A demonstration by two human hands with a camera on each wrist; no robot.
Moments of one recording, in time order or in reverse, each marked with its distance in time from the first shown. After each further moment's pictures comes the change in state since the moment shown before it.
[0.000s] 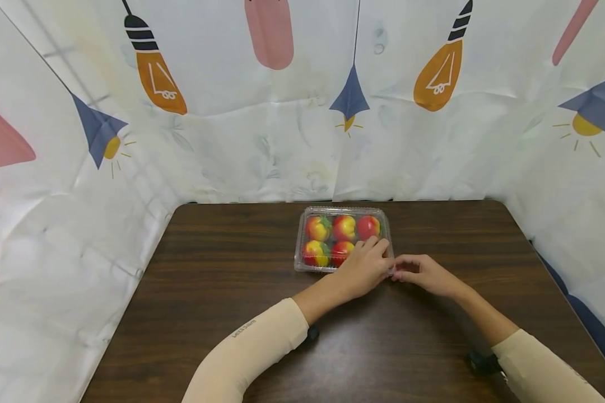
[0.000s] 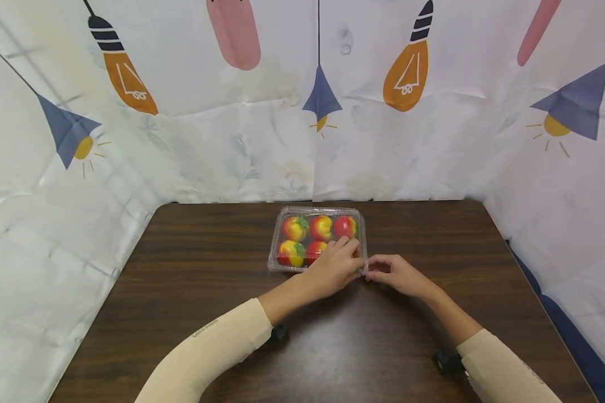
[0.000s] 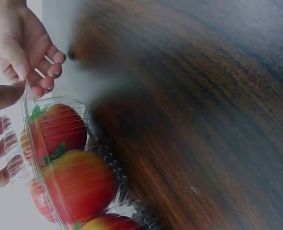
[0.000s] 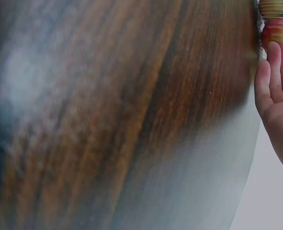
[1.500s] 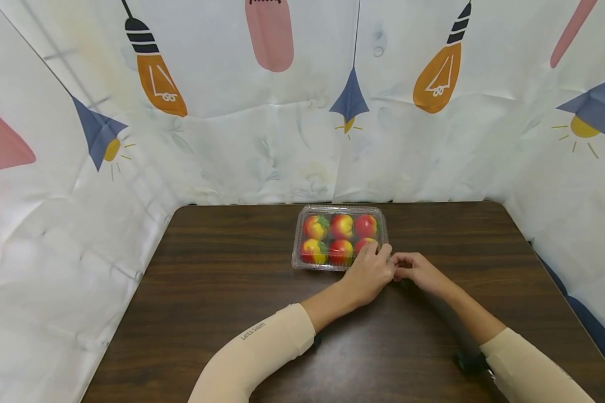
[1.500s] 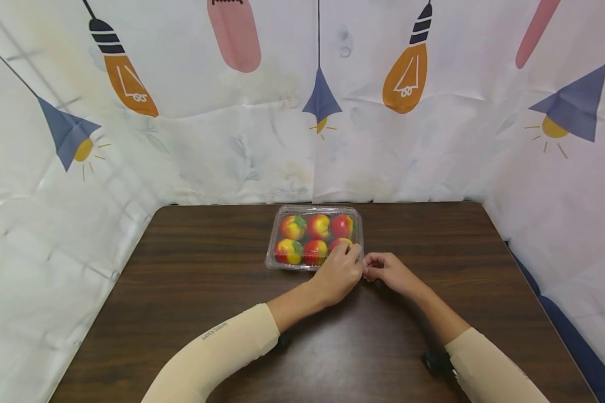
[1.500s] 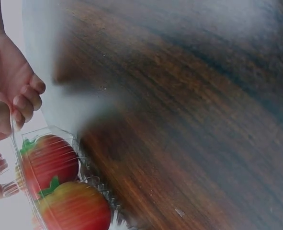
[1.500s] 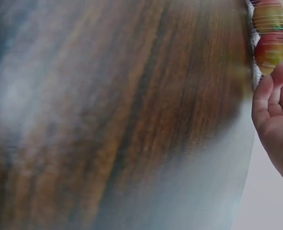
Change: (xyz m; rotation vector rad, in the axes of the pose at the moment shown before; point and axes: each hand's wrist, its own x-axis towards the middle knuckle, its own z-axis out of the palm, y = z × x) left_hand 0.000 0.014 0.017 0.302 0.159 0.033; right_hand 0.015 -0.012 0.013 0.041 0.118 0.121
